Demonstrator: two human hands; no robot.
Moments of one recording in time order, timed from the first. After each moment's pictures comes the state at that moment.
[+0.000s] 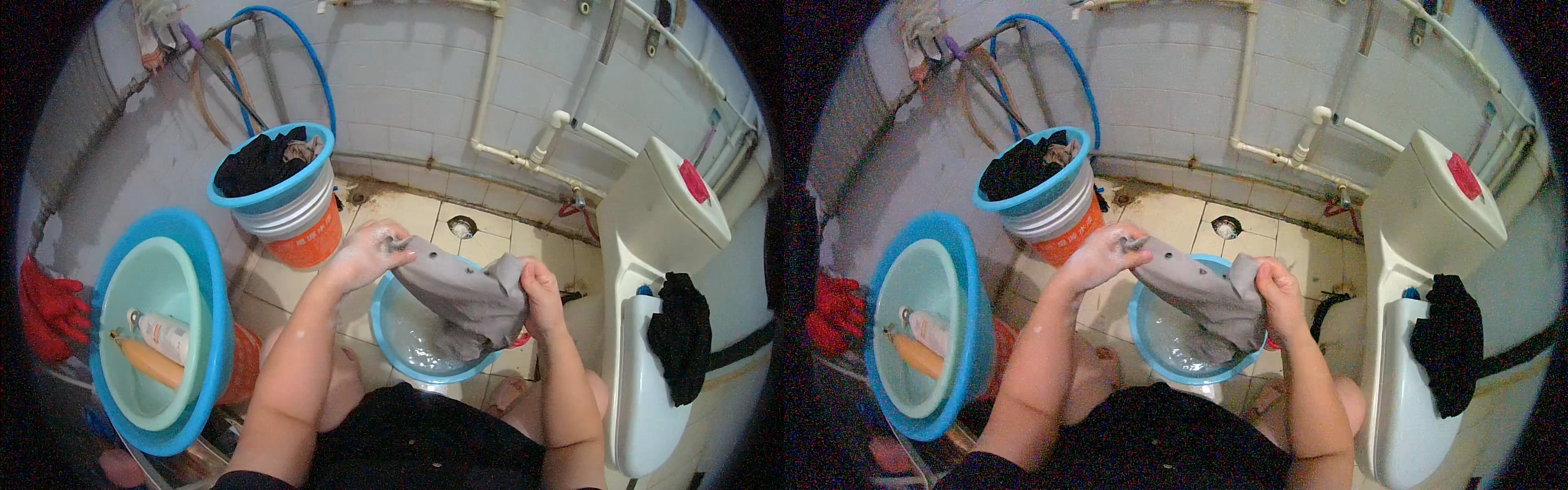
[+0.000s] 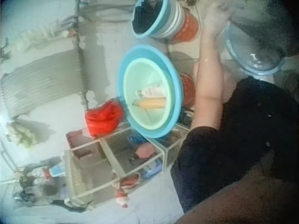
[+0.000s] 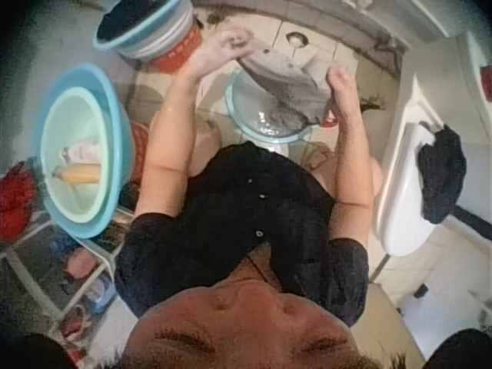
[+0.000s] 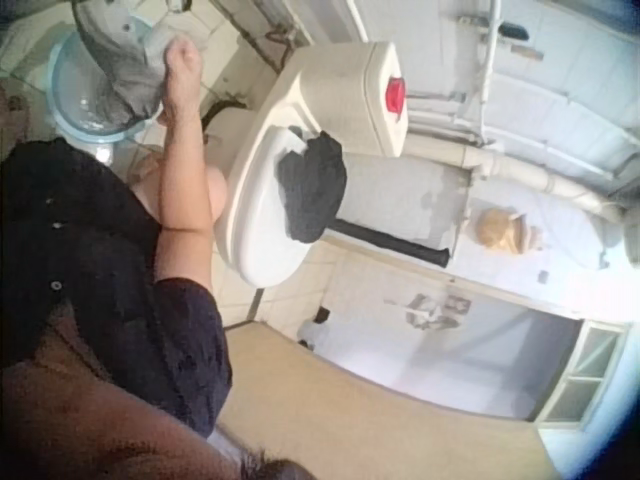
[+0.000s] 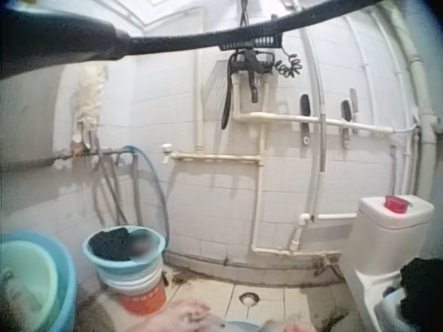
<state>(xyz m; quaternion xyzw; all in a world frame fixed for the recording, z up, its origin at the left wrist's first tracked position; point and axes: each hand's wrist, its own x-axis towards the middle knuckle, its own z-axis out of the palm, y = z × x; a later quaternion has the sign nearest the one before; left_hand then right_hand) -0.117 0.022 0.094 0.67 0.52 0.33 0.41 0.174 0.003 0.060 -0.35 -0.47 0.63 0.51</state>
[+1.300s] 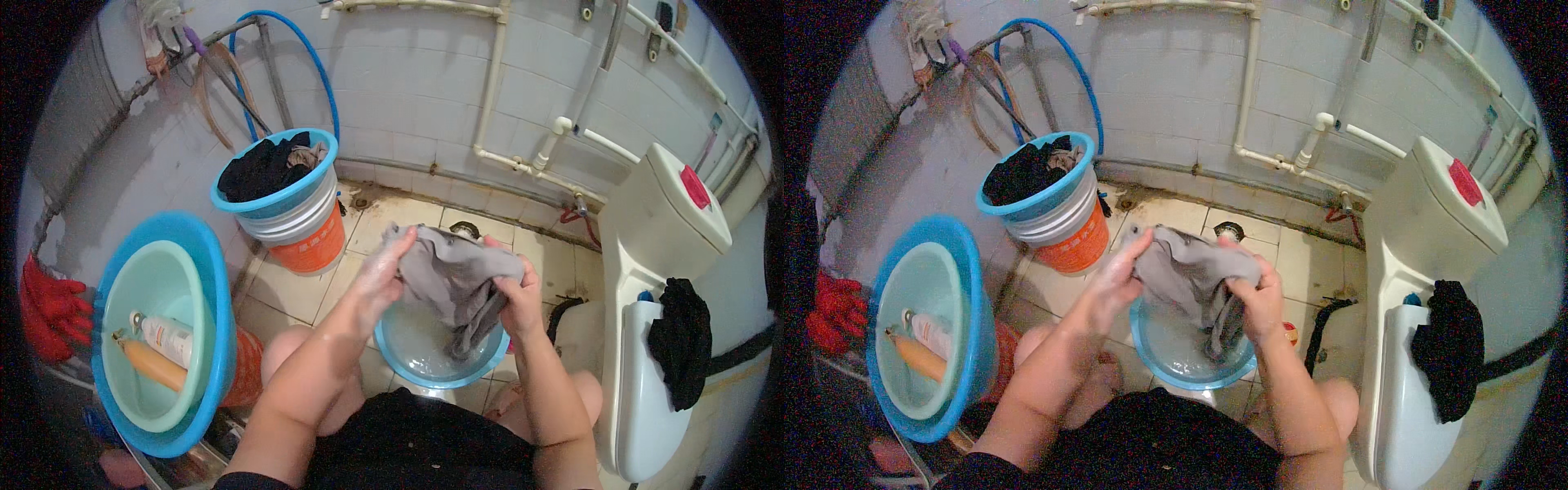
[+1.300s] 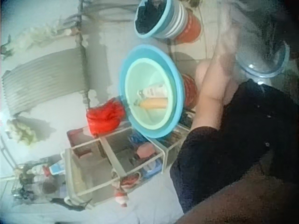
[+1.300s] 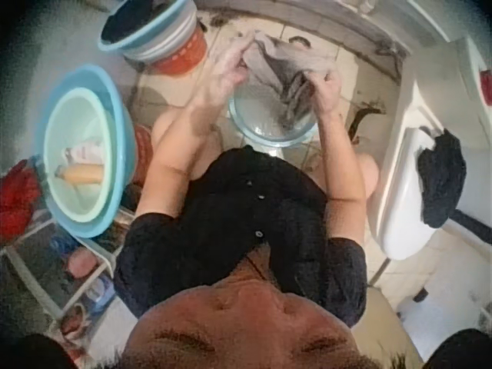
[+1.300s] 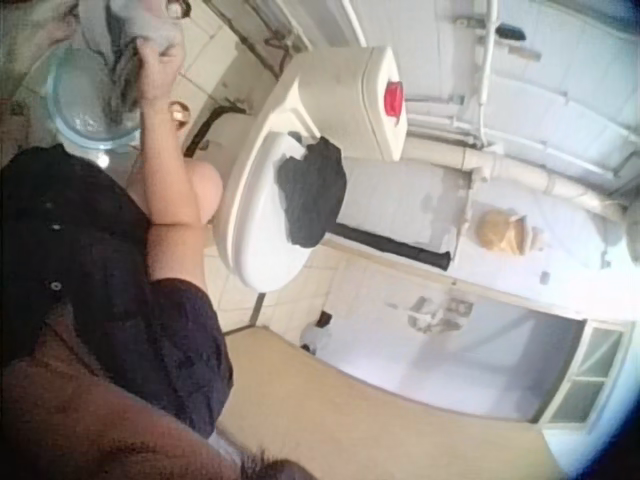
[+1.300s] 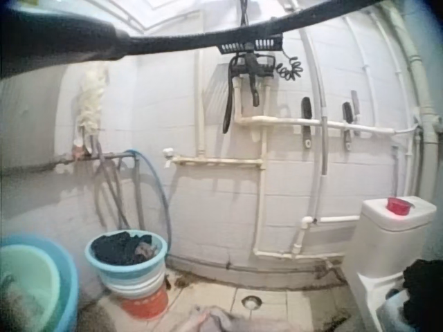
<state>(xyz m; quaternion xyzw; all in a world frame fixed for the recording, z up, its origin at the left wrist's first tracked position) -0.083 0.030 0.064 0.20 0.31 0.52 0.77 0.130 0.007 0.067 -0.28 -0.49 0.59 0.57</state>
